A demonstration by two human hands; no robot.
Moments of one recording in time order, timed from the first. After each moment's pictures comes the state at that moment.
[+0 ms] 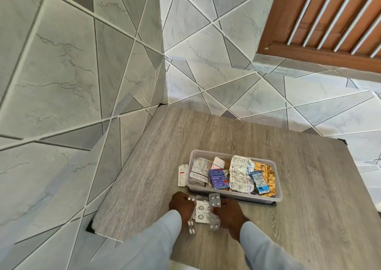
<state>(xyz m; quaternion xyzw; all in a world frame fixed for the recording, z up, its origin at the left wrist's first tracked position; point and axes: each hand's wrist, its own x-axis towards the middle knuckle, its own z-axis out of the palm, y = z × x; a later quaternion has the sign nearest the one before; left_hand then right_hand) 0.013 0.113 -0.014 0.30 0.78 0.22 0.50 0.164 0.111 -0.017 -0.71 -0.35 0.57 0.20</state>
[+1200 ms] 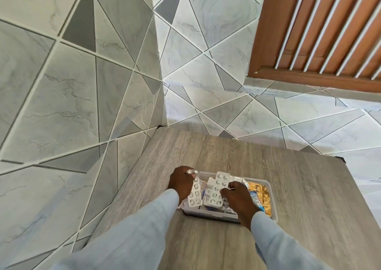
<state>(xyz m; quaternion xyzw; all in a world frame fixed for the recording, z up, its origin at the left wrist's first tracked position) 0.020 0.193 0.072 0.46 0.71 0.34 0.42 0.197 0.173 0.061 -0.68 -0.43 0.51 0.31</state>
